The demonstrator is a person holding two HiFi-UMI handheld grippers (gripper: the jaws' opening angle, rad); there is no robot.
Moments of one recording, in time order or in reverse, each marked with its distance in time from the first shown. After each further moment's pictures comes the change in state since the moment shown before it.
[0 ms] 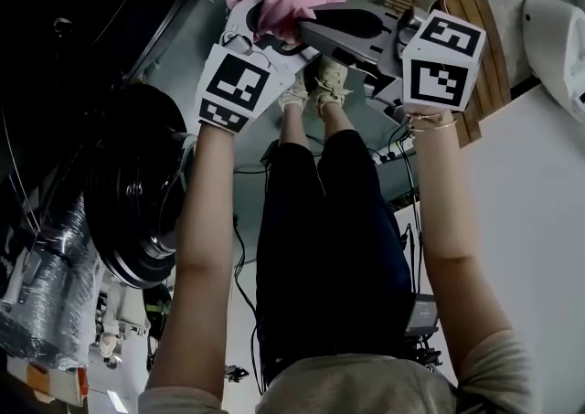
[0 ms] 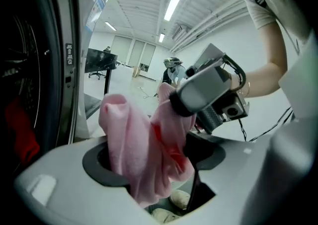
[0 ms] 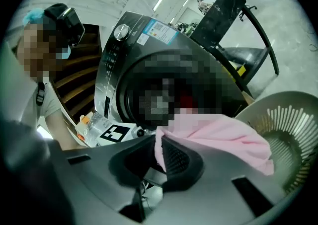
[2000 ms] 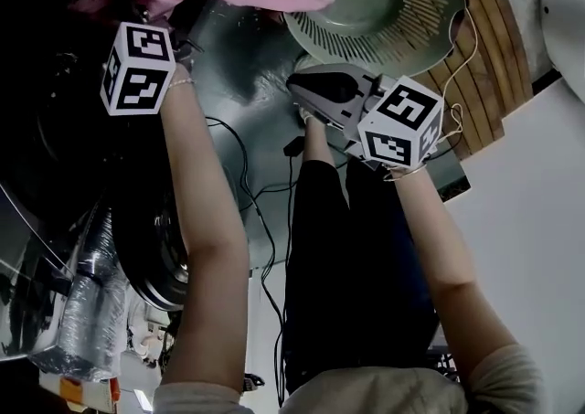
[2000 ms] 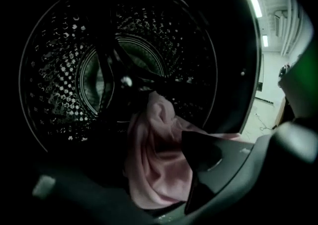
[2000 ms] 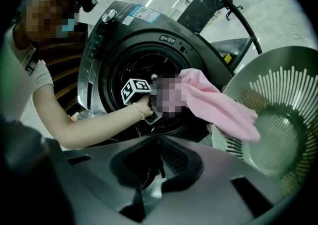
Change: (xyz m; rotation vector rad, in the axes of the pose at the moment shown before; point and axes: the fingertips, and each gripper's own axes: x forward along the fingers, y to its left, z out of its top) left arm -0.179 0.286 -0.024 -0.451 -0.284 1.282; right arm 0.039 -0.024 -0.081 0.083 -0.026 -0.112
